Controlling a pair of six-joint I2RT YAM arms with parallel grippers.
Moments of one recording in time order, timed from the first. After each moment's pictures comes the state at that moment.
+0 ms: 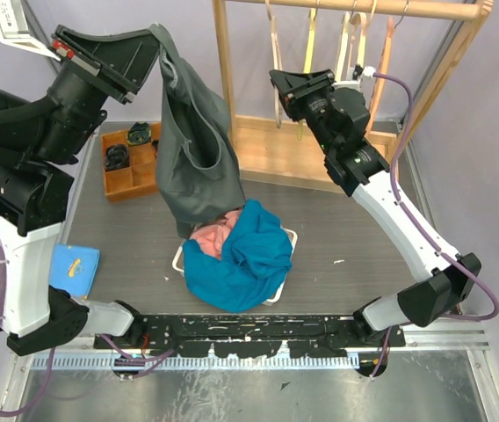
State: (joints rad) left arm -0.58 1.35 2.23 -0.33 0.15 -0.60; right arm 0.50 1.43 1.57 0.03 0.15 1.29
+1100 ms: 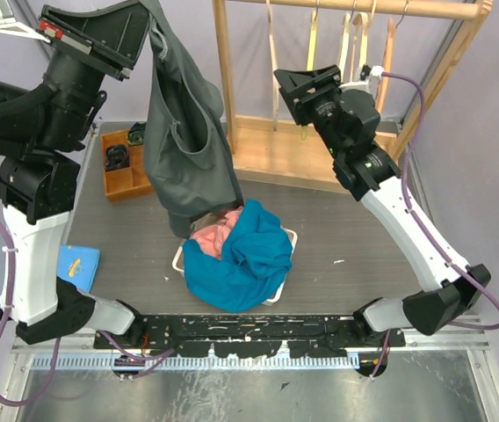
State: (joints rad) left arm -0.58 1.41 2.31 -0.22 0.06 -0.61; right arm 0.50 1.40 1.57 -0.06 0.15 1.24
